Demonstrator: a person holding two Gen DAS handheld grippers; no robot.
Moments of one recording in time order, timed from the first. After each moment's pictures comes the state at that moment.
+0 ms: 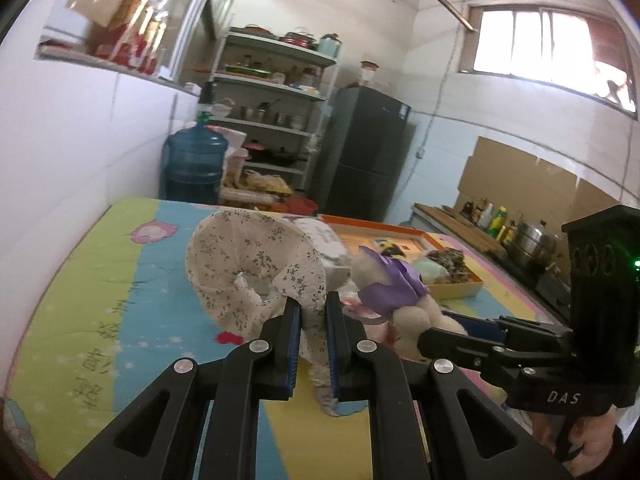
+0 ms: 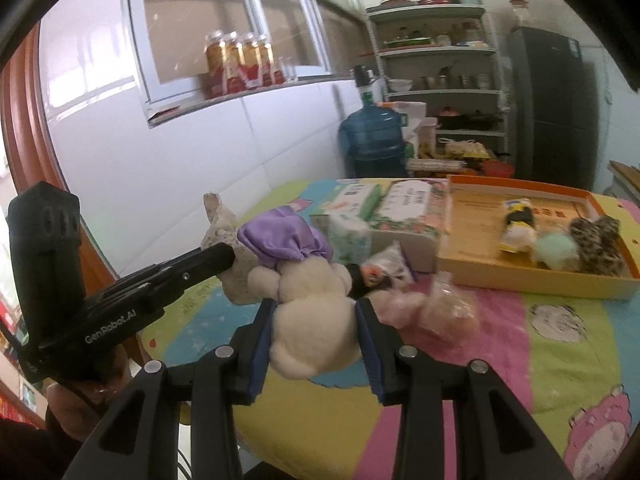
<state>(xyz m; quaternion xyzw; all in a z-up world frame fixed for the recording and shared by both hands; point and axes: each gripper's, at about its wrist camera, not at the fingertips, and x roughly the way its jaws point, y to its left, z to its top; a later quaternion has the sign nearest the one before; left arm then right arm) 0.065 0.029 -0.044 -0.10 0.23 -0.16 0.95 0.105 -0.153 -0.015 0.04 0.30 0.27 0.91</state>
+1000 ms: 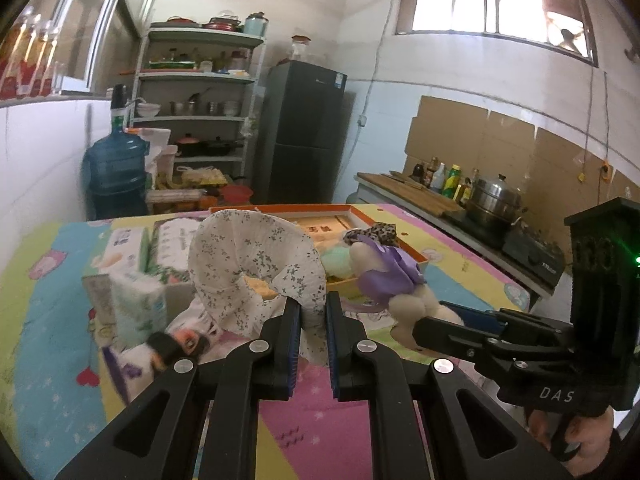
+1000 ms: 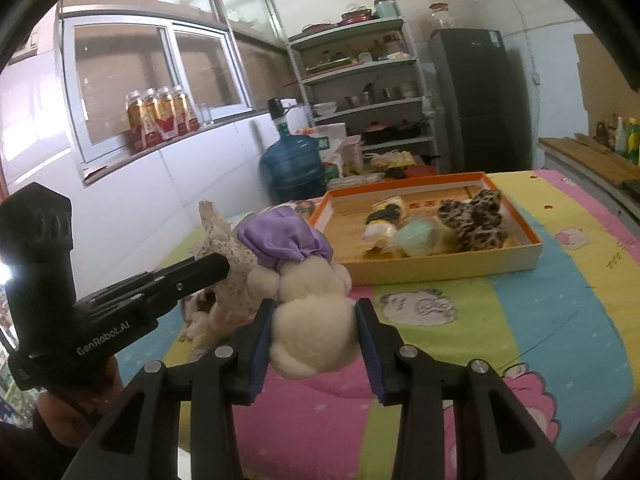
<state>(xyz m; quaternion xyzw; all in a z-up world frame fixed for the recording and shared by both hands) 0.107 -0.107 -0.035 -0.04 0.25 -0.25 0.94 0.105 -0.281 -0.027 0.09 0.27 0.17 0.94</state>
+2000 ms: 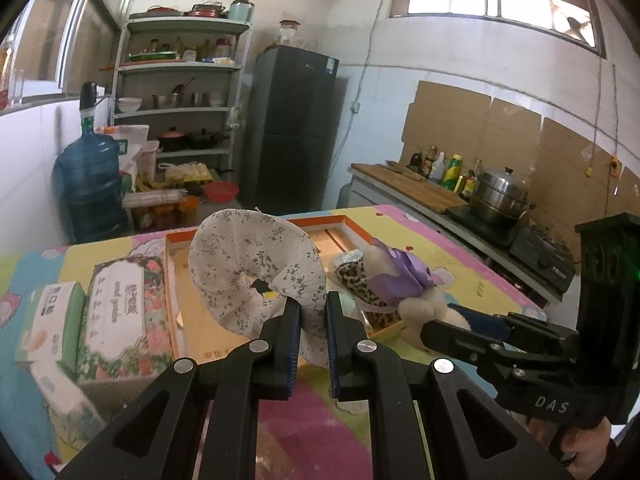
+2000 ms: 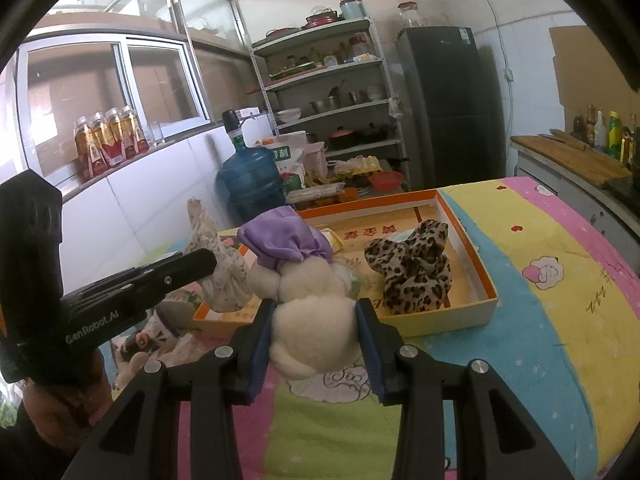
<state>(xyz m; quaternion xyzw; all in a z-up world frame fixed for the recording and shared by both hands) 0.207 -0.175 -0.029 -0.02 0.27 -0.26 0.93 0.183 -0.340 -0.029 0.10 0.27 0.12 0.95</state>
